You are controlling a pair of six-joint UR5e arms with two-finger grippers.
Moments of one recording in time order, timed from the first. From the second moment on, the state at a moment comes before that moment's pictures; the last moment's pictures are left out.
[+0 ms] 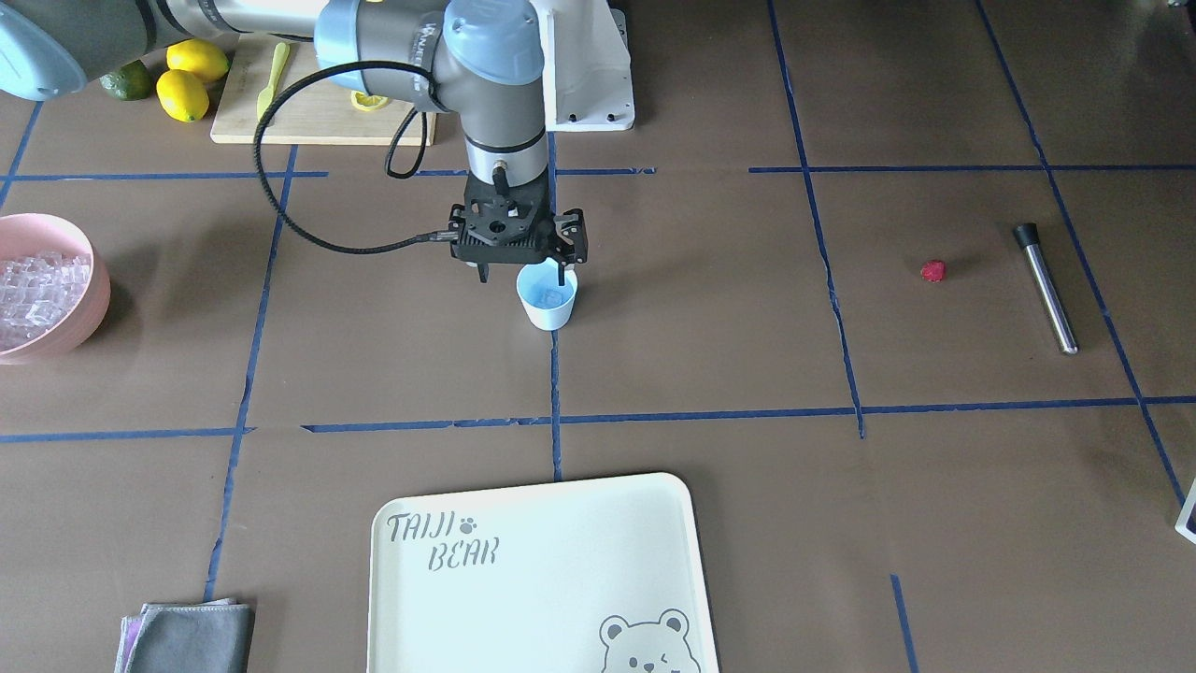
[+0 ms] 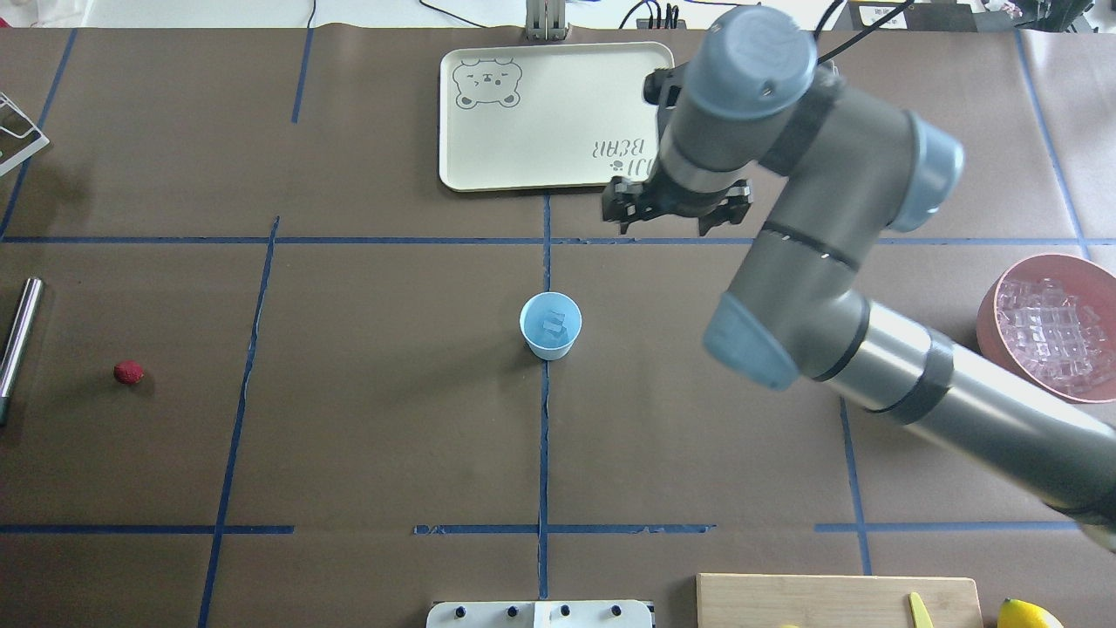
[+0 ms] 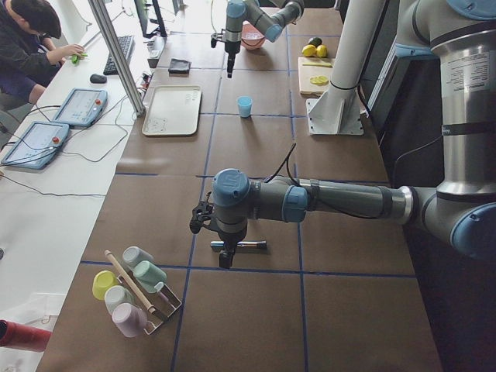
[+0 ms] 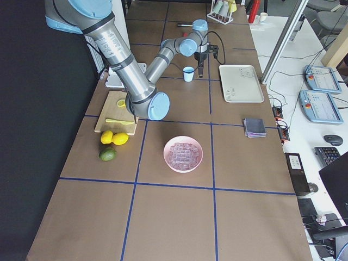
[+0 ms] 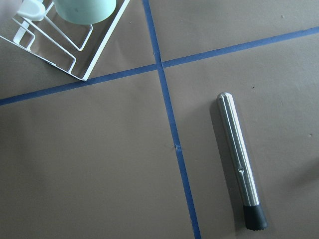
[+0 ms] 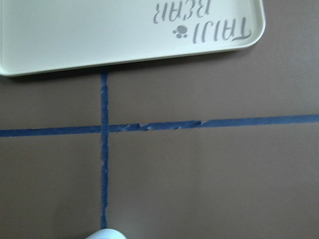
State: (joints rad) left arm -1.55 -1.42 -1.80 -1.58 -2.33 0.15; right arm 0.78 -0.92 1.75 -1.67 2.01 1.00
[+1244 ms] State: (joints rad) left arm -1.50 -1.55 -1.80 -1.58 -2.41 0.03; right arm 1.54 -1.74 1.85 -1.66 2.35 -0.30
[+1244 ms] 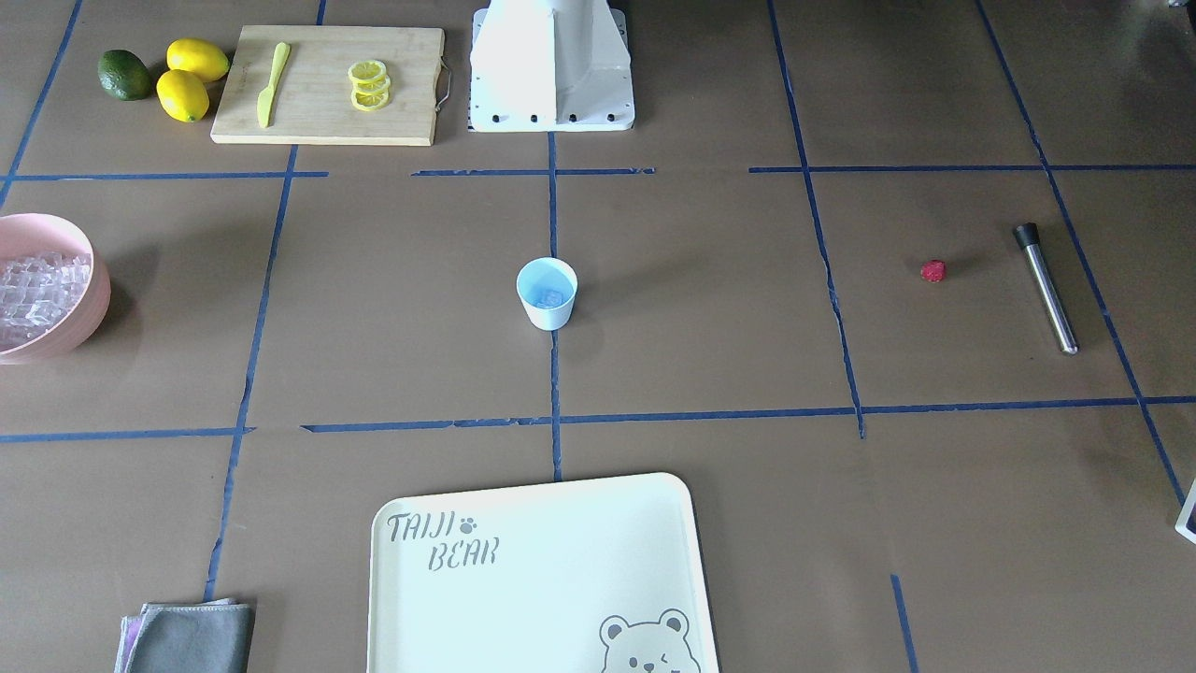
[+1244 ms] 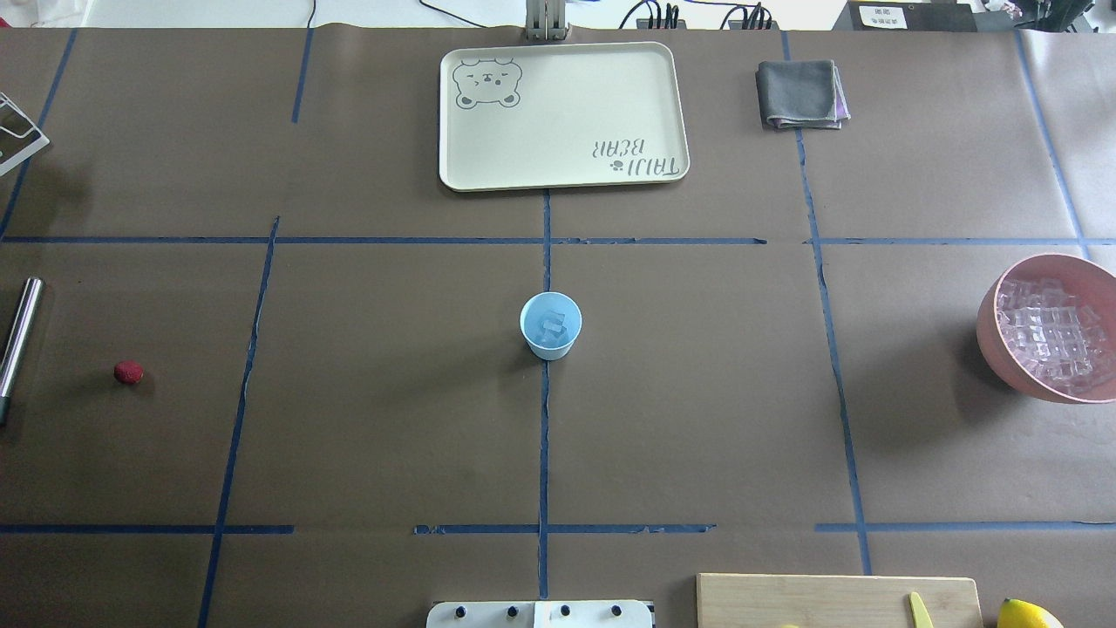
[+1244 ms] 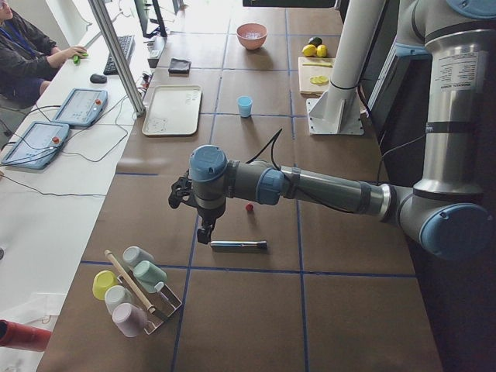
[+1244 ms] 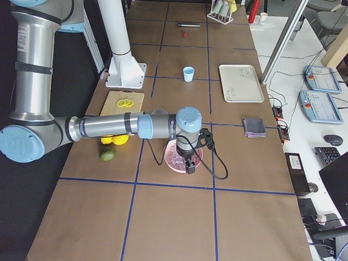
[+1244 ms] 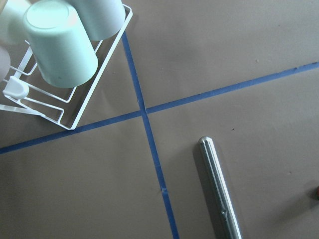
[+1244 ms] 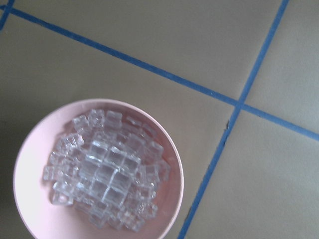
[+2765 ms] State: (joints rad) left arm -0.89 -1.48 -1.76 -2.14 -2.10 -0.82; right arm 1.56 -1.76 1.86 -1.66 2.37 -0.26
